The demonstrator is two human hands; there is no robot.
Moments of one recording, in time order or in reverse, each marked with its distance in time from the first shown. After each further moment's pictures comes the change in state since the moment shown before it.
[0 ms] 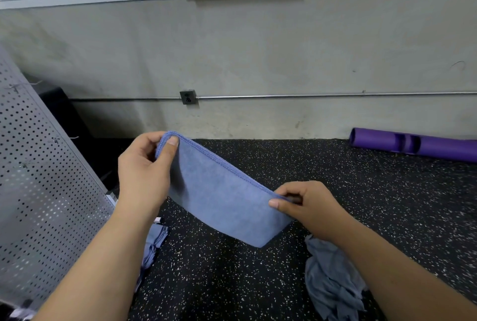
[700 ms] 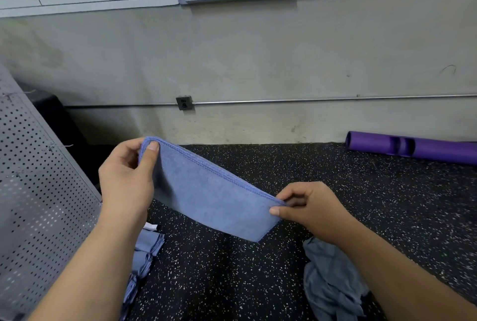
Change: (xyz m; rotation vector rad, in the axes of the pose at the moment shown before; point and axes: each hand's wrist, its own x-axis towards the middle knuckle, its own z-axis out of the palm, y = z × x) left_hand 0.008 -0.003 -0.009 -0.055 0.096 -0.036; right_hand -0.004 -0.005 -0.012 0.226 0.031 0.082
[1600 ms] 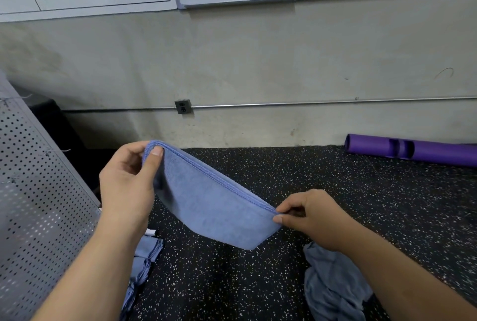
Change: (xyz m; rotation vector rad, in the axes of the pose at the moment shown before) left_hand -0.005 0.005 0.006 -0.091 -0.068 0.028; right_hand 0.005 0.009 -0.011 -0.398 -0.055 -0.045
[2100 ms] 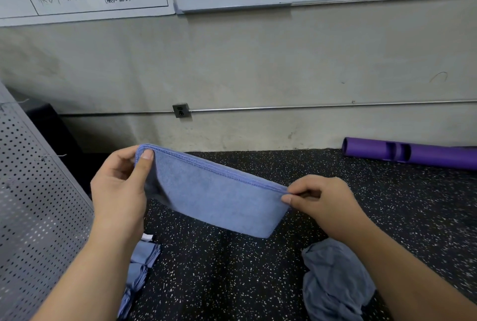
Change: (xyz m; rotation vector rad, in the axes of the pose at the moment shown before) left_hand 0.004 -0.007 -0.002 -0.130 0.048 -0.010; right_hand 0.001 -0.005 -0.021 0.205 0.319 -0.014
